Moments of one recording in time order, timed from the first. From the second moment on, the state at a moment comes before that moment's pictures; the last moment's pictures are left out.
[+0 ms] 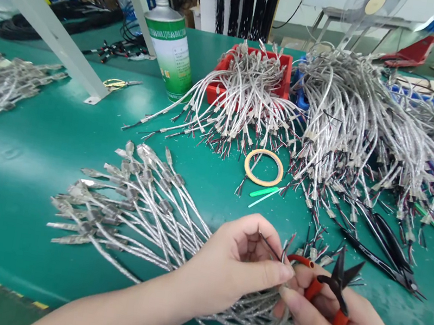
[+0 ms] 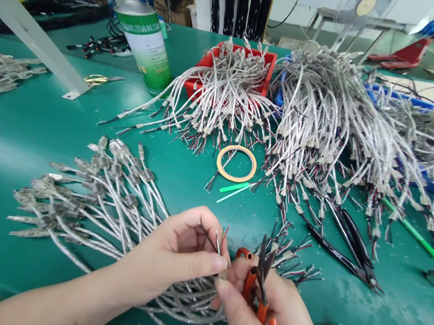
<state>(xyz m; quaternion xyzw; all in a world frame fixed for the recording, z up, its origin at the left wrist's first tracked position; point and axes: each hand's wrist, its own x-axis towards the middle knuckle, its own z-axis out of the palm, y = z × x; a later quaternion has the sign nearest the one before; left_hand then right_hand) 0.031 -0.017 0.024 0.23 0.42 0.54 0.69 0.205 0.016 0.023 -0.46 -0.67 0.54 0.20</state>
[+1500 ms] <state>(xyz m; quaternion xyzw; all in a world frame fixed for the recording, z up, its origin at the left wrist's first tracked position) 0.032 -0.016 0.025 0.26 0.36 0.53 0.72 0.219 0.010 0.013 -0.47 -0.56 0.63 0.25</state>
